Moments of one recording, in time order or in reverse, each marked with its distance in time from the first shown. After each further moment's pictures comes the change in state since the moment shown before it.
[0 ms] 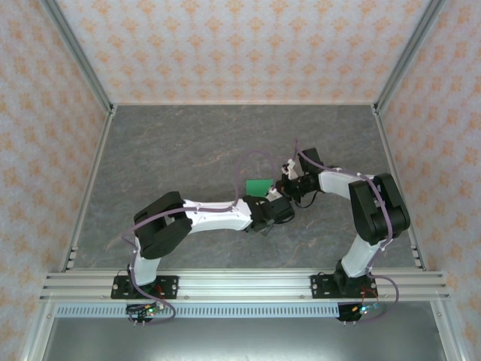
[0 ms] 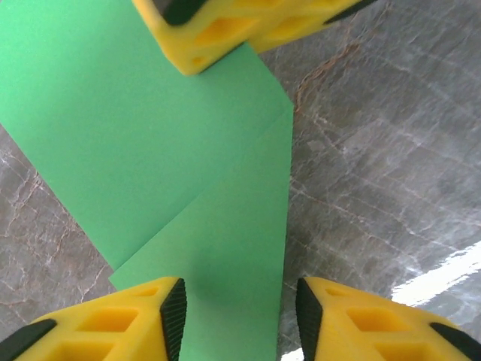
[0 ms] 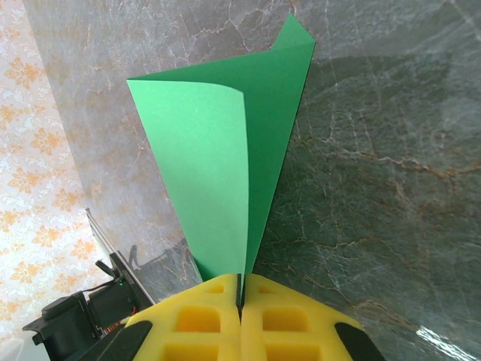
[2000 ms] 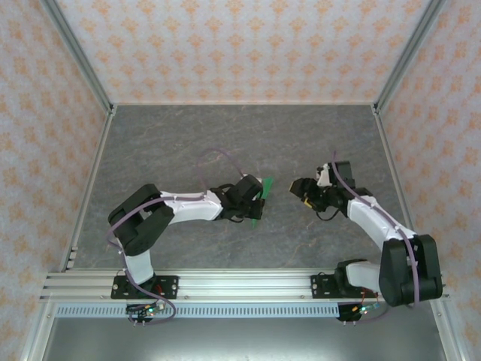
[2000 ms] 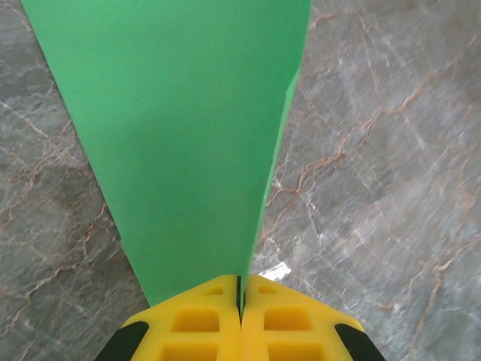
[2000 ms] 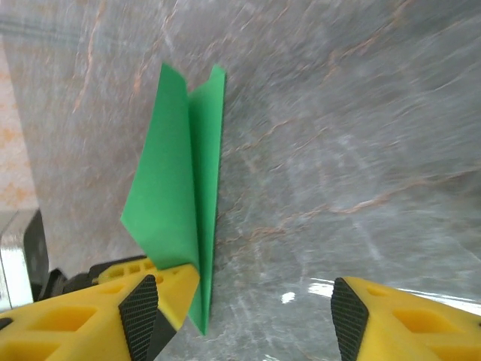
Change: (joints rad) left arm 0.249 -0.149 -0.333 0.549 0.517 -0.275; right arm -0.120 -0.485 -0.278 0.014 0.258 0.149
